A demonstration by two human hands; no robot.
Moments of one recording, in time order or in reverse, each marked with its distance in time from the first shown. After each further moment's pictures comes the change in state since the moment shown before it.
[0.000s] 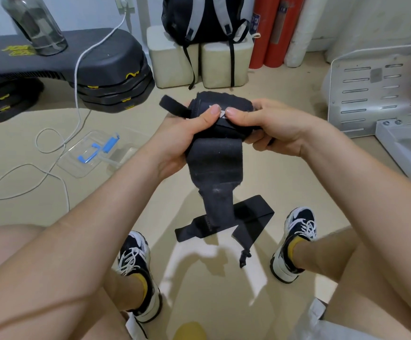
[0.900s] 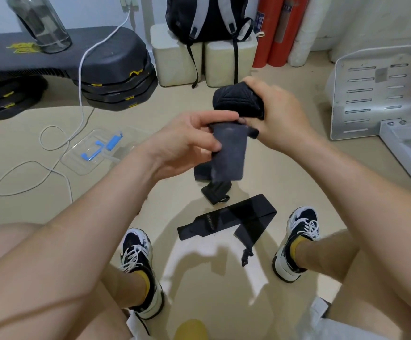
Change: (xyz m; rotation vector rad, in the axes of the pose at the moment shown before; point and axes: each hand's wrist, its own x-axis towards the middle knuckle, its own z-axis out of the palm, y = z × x) left_hand -0.006 0.003 -0.015 0.070 -0.328 -0.141; right_hand 0.016 0.017 0.000 -1.007 0.609 -0.381
